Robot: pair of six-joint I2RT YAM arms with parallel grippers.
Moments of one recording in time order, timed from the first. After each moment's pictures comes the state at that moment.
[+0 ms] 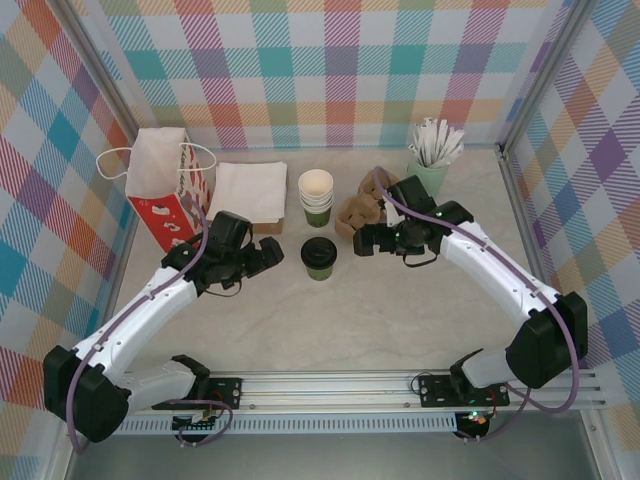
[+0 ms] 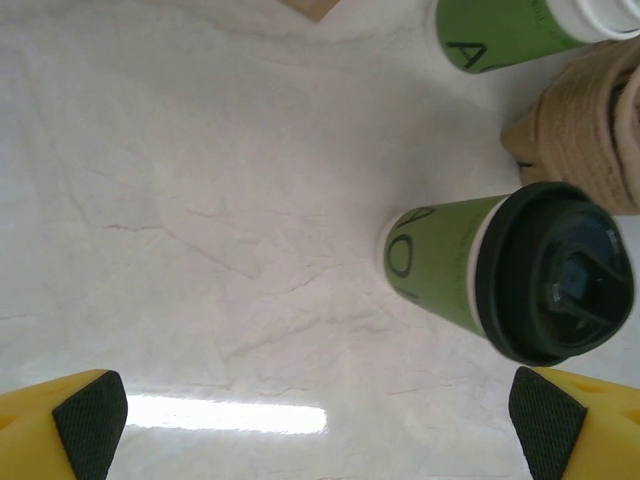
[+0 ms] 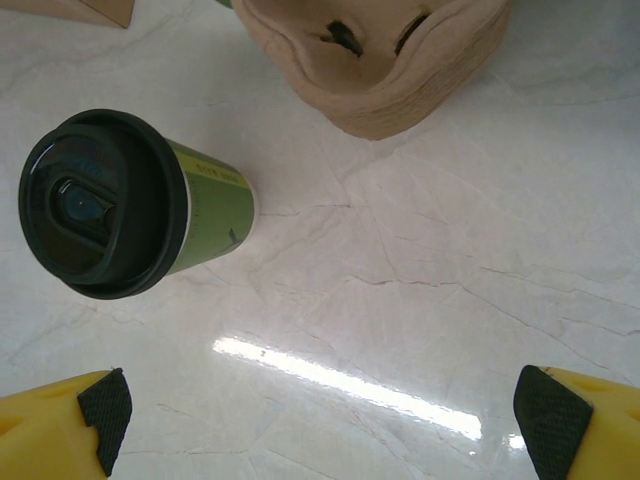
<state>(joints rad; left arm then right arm) -0.48 1.12 0.94 -0.79 0.01 -0.87 0.53 1.41 1.24 -0.91 -0.16 0.37</state>
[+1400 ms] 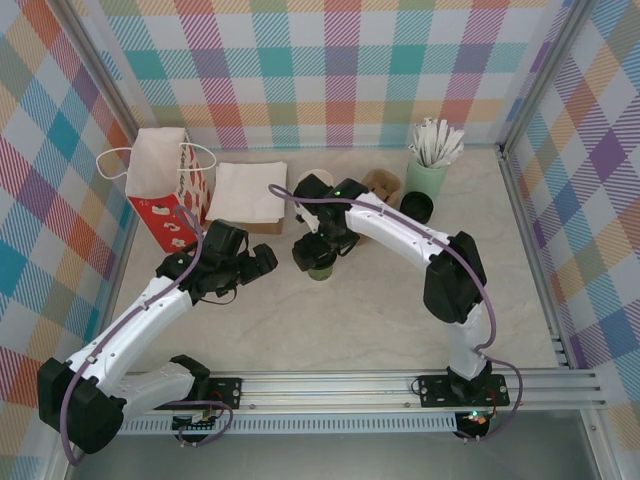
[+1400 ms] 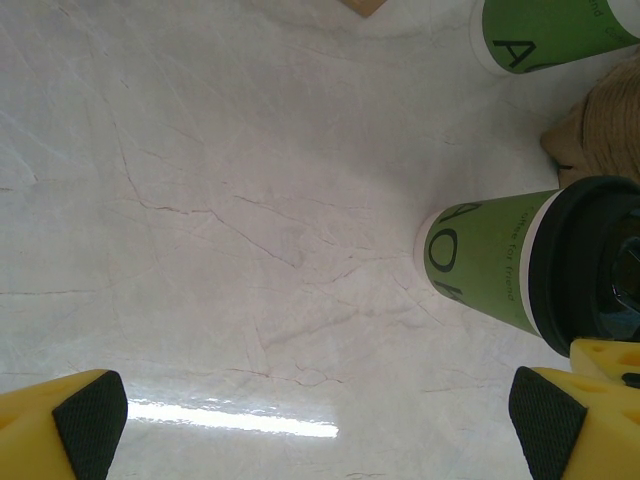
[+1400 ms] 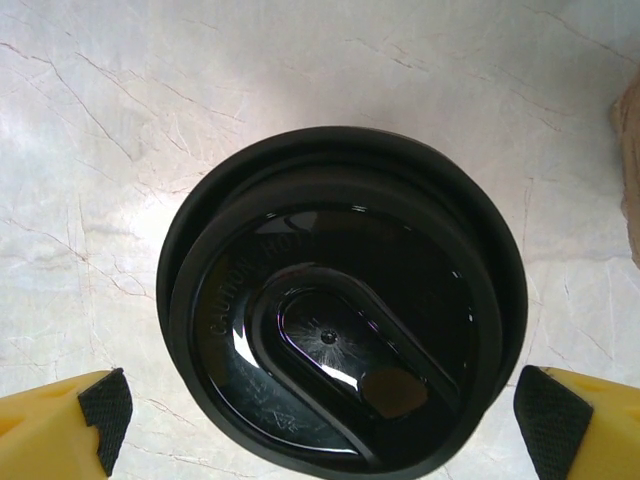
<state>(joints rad) -0.48 1.06 0.89 -0.82 -0.03 -0.88 0.82 2.01 1.85 -1.19 -0.05 0.17</state>
